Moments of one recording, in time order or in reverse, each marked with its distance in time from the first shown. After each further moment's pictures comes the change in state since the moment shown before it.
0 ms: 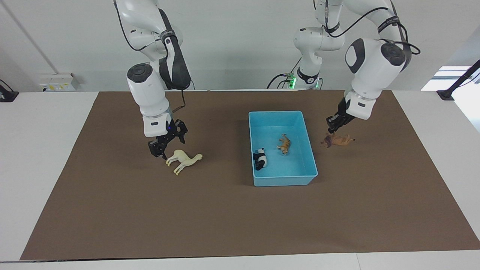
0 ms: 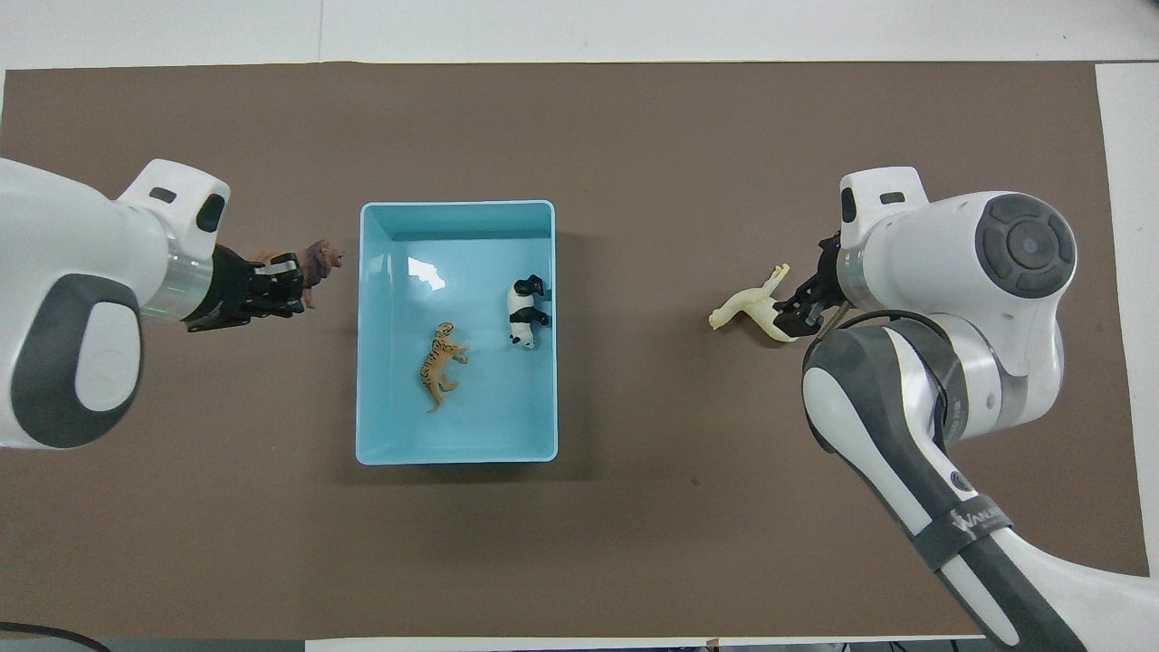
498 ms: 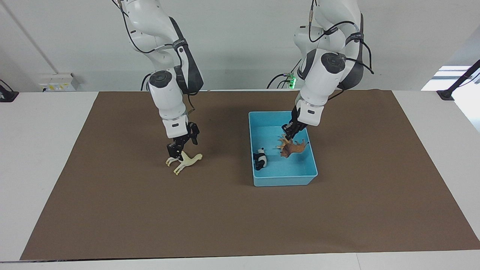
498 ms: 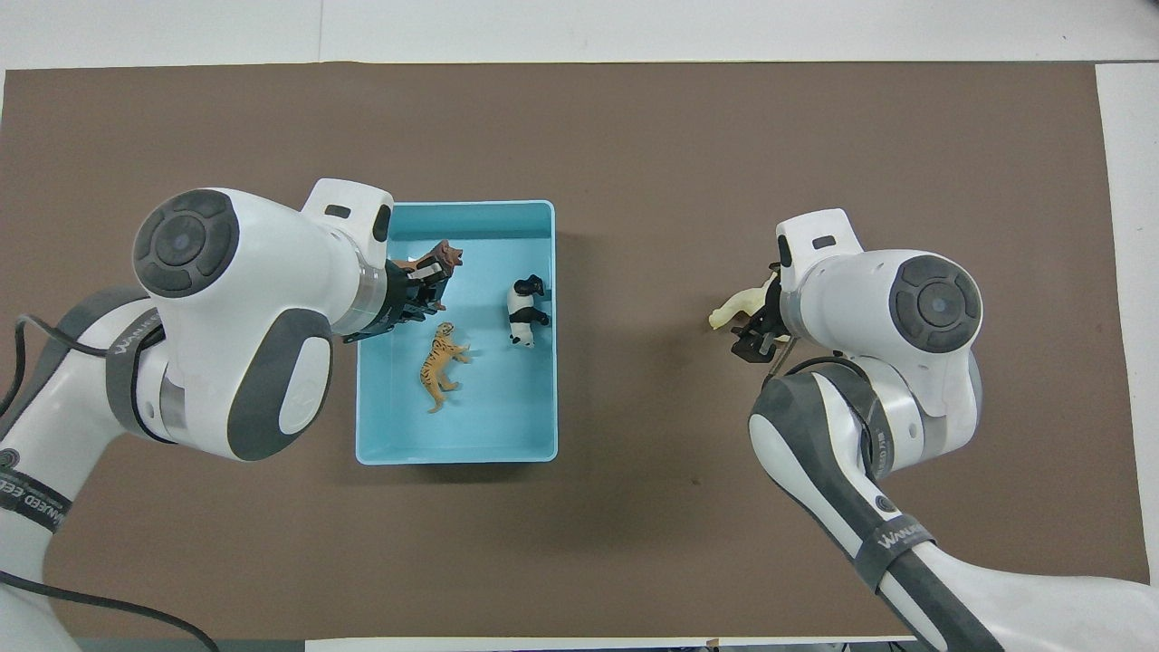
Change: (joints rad) left arm -0.199 0.072 0.000 -0.003 -0.011 0.109 -0.283; right arm 0.069 0.036 0.008 -0.116 0.000 0.189 -0.013
